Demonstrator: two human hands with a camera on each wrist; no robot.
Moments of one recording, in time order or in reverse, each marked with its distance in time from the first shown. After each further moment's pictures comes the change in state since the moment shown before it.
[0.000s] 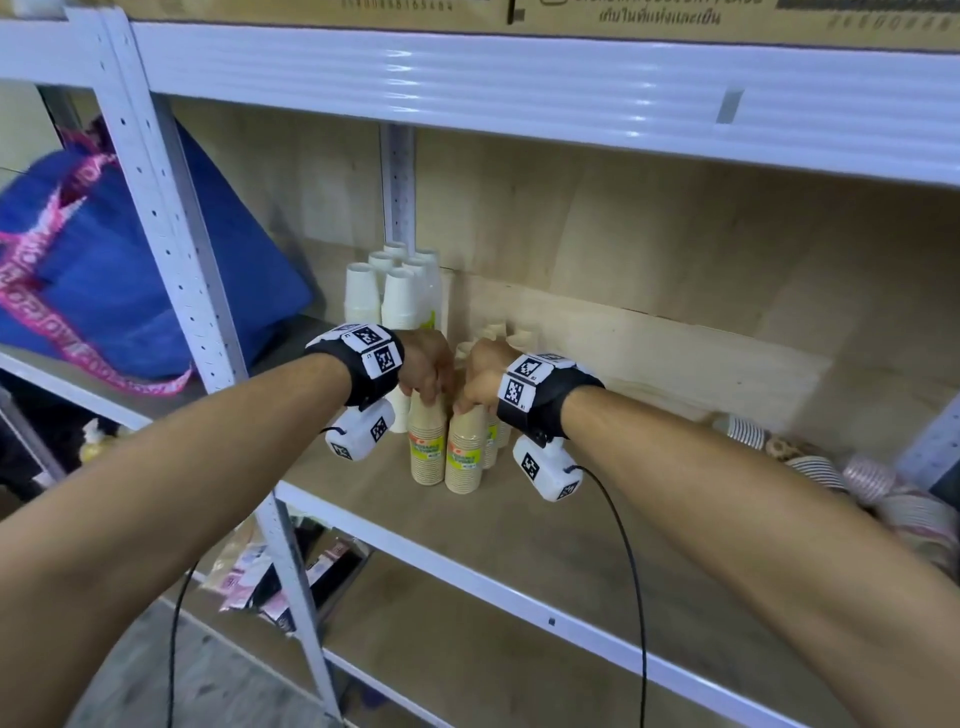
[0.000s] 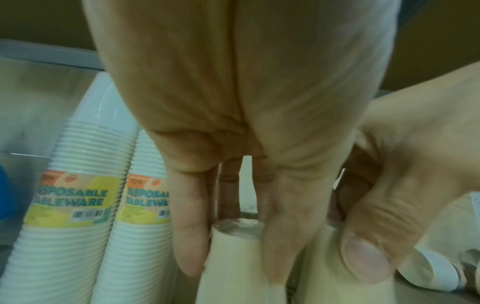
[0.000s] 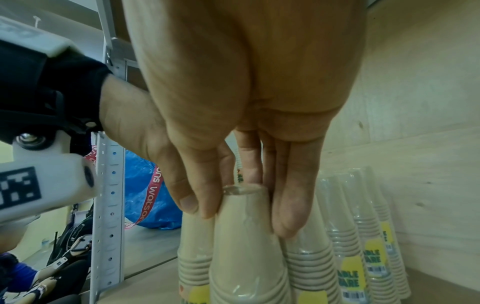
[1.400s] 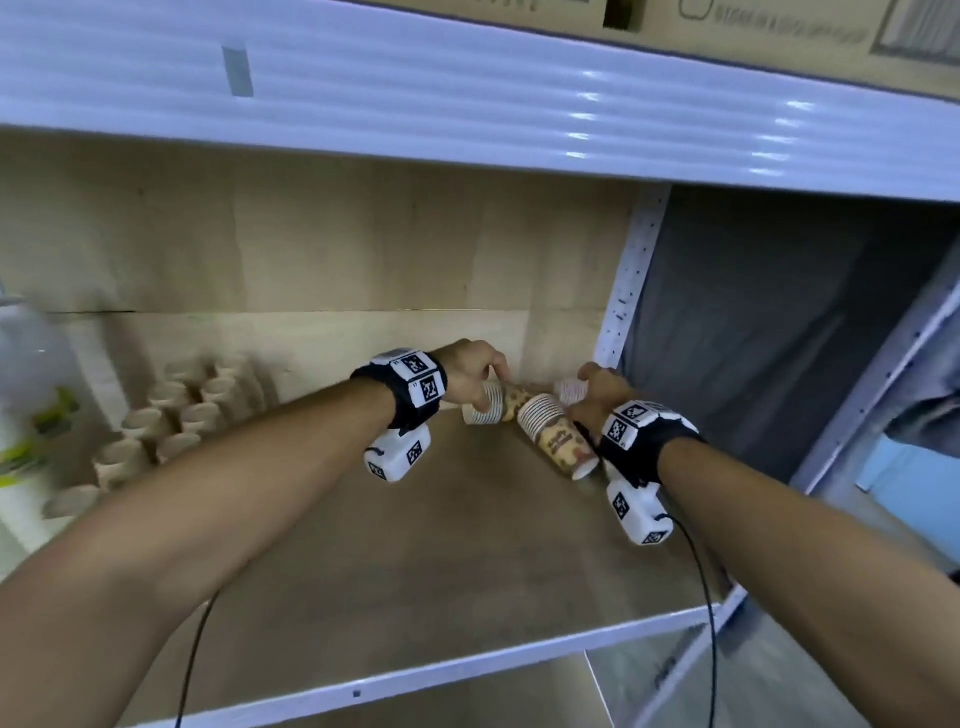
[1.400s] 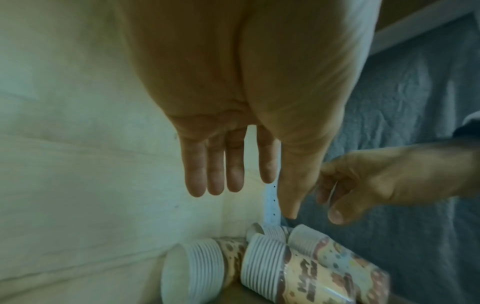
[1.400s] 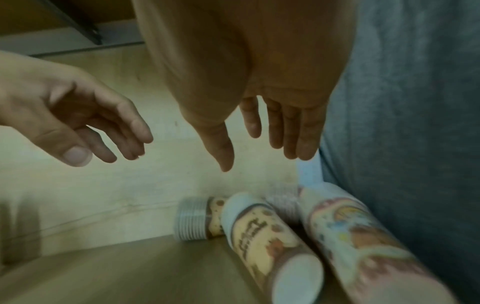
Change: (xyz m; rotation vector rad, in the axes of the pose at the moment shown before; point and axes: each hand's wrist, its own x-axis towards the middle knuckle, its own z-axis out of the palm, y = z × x) left_hand 0.114 0.316 0.047 0.080 0.052 0.693; right_hand -0.202 0.336 -0.043 0.083 0.464 0.885
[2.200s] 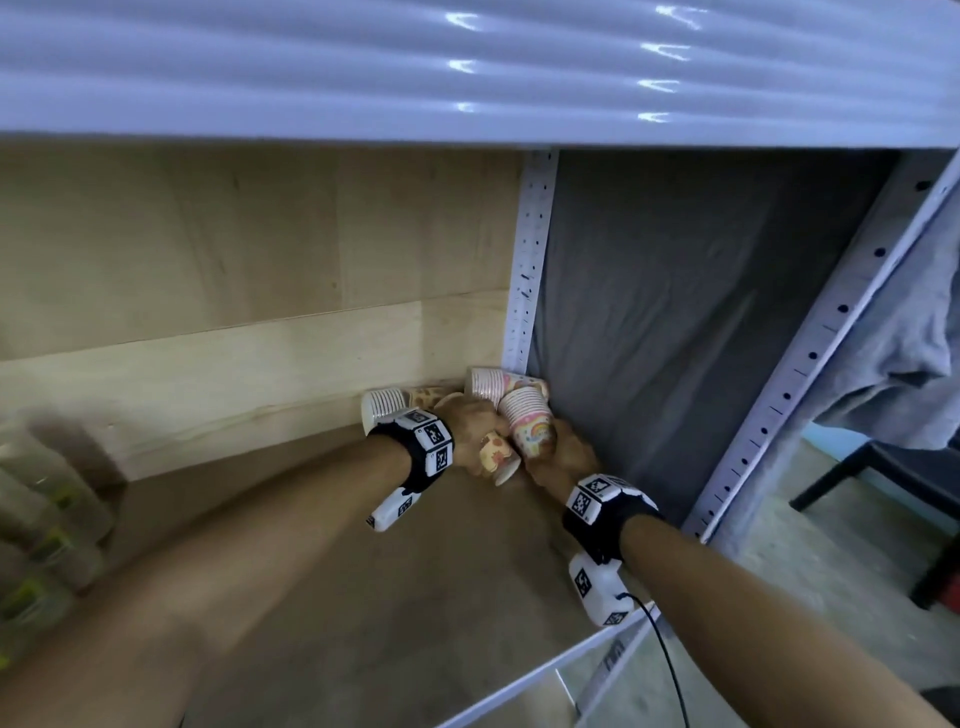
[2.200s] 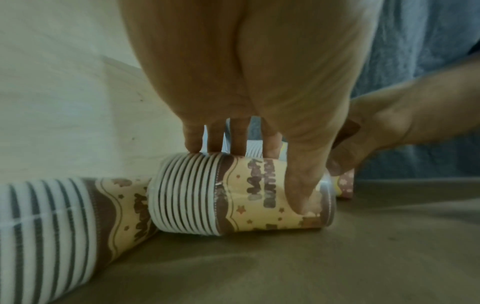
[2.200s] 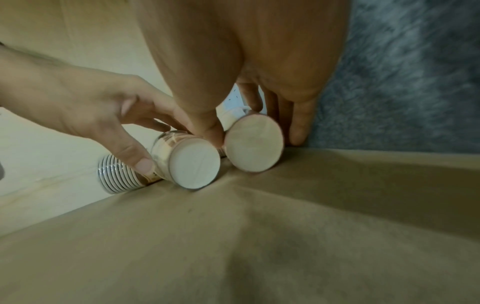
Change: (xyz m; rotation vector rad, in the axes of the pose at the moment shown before) left_hand 0.120 0.062 0.109 0.374 -0.114 0.360; right_hand 0.002 0.101 0.074 0.300 0.061 0.348
